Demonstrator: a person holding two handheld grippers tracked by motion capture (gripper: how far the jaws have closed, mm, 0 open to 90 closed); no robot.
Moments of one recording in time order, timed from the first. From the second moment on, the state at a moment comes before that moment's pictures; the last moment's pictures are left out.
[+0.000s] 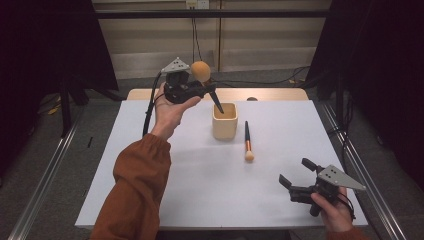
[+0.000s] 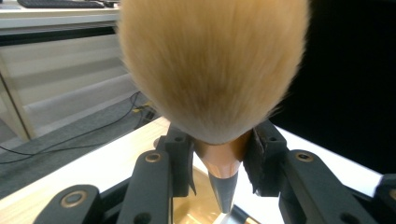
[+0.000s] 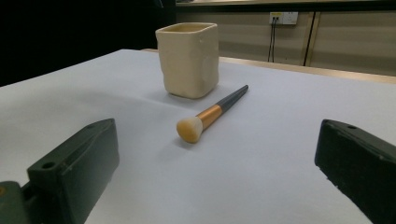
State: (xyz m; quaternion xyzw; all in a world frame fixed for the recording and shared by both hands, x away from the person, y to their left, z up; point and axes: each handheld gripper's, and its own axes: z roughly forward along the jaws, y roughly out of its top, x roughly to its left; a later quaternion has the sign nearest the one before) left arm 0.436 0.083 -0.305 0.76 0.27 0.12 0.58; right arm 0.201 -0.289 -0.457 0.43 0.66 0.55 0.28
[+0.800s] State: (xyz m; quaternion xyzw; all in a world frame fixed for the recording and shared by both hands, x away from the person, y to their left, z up) left arm 0.454 0.075 -0.338 0.77 0.30 0.12 0.55; right arm 0.200 -0.290 -0.457 0.42 0.66 0.55 0.28
